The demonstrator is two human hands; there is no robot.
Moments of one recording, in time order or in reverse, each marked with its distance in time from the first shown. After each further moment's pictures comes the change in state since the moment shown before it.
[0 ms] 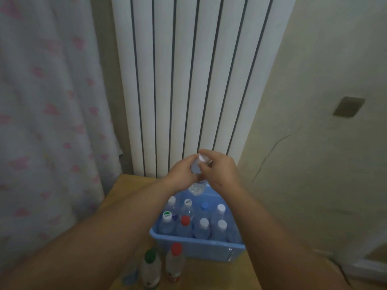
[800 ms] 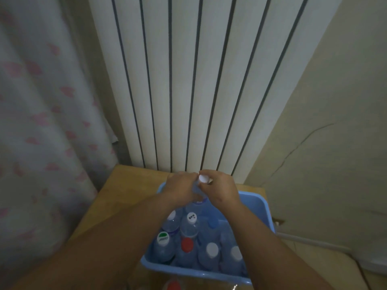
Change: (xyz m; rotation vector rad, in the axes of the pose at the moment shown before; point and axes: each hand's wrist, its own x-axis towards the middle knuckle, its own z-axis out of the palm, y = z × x) left_hand 0.108 -0.131 0.027 0.706 -0.171 -0.137; right_hand 0.088 0.116 0.107 0.043 -0.249 0.155
